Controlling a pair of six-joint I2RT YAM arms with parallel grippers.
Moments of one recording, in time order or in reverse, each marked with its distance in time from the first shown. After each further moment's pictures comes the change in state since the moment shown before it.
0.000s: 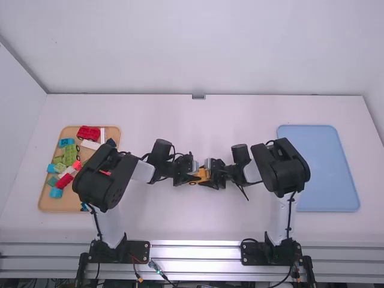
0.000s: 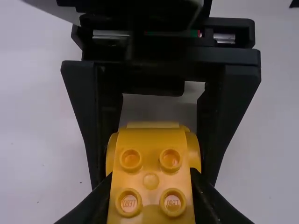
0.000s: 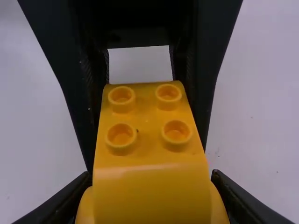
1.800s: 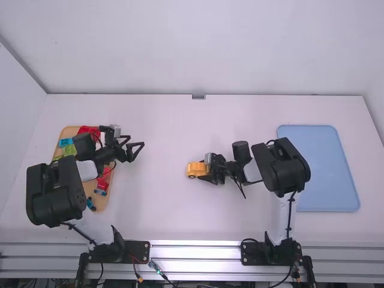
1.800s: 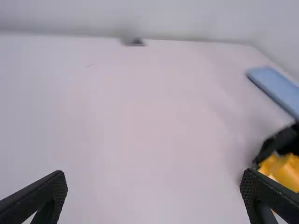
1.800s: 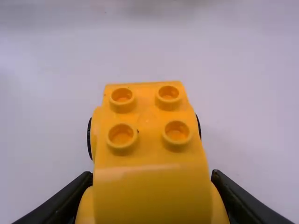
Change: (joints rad) left arm 0.756 -0.175 -0.041 0.097 0.135 -0.777; right arm -0.018 0.000 0.026 0.112 0.035 0.153
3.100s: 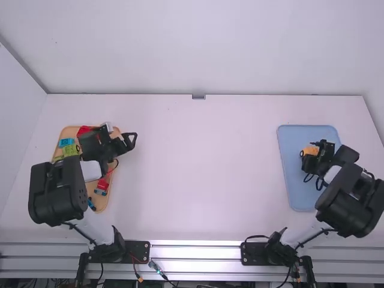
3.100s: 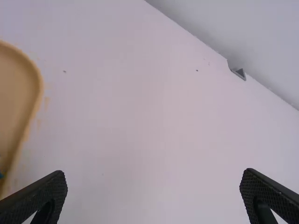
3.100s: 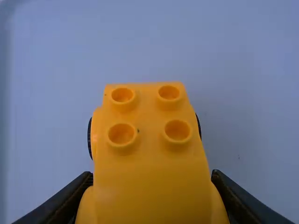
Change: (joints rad) left arm -0.076 -0.001 -0.015 0.066 -0.413 -0.382; right arm -0.927 -0.319 0.093 -0.543 0.703 0.363
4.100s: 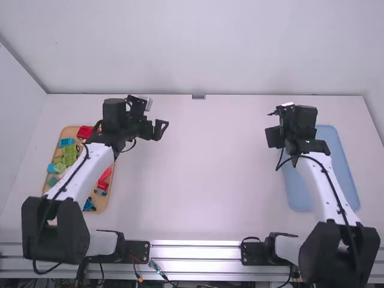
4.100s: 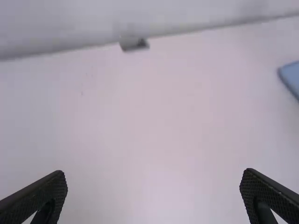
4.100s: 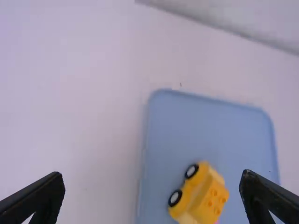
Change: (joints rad) left arm -0.370 -0.344 0.378 -0.731 -0.149 0.358; right arm 0.598 -0.476 0.225 -0.530 0.403 0.018
